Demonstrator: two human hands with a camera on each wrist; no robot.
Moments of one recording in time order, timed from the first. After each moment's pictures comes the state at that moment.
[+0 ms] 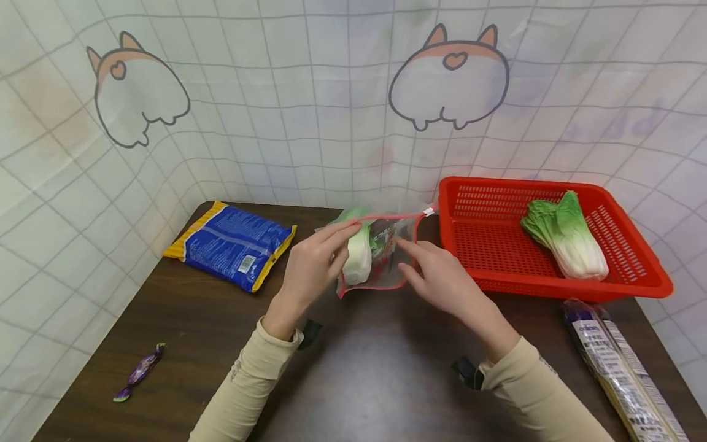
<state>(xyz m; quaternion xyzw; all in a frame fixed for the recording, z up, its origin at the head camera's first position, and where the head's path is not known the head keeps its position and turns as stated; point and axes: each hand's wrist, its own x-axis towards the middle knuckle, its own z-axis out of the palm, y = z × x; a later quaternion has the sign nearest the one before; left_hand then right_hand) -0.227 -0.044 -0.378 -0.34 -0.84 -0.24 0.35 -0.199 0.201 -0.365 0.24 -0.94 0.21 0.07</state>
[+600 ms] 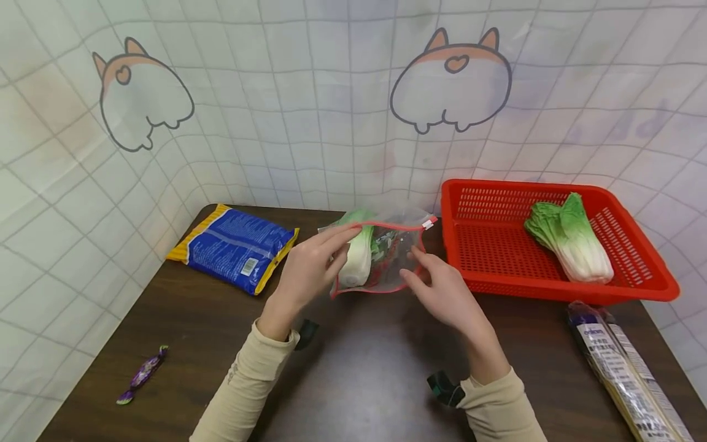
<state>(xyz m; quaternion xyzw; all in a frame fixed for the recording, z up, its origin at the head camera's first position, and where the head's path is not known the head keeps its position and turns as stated) -0.228 -0.054 -0.377 -0.35 -0.85 -0.23 0.31 -0.186 0.201 -0.385 0.14 -0.91 0.40 -0.02</state>
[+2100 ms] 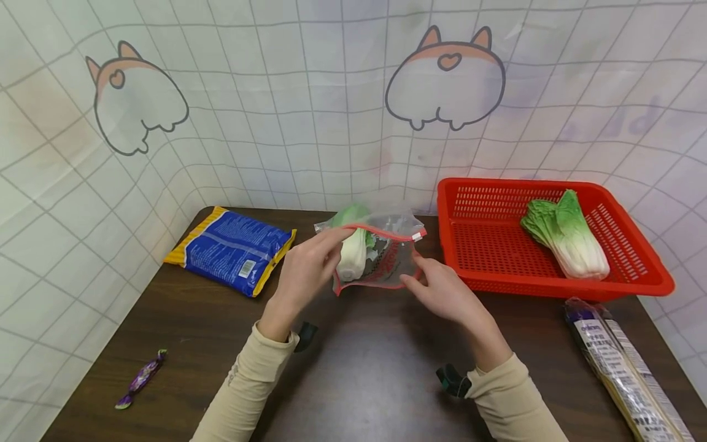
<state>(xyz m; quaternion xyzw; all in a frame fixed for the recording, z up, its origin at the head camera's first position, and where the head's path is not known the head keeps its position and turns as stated) -0.230 -0.054 -0.386 -0.31 -0.86 -0.23 0.32 -0.198 0.208 -0.388 0.14 -0.92 0.35 -0.08</state>
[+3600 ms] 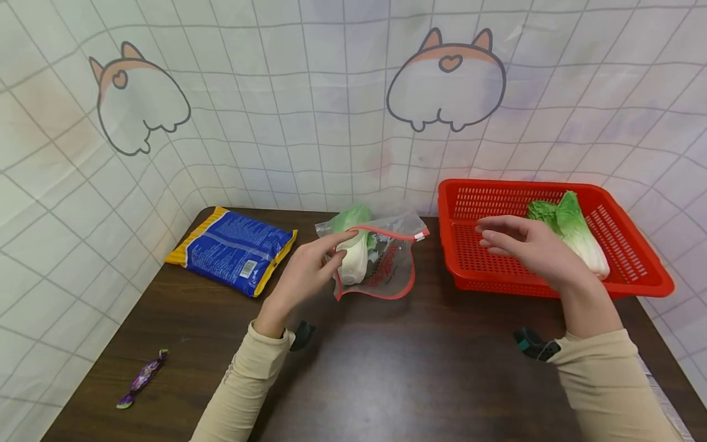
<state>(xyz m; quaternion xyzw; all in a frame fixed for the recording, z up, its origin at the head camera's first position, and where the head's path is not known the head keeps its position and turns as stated) -0.233 -0.062 -0.385 -0.32 -0.87 -0.35 0.15 -0.211 0.330 -0.335 0.10 -0.88 0.45 -0.07</state>
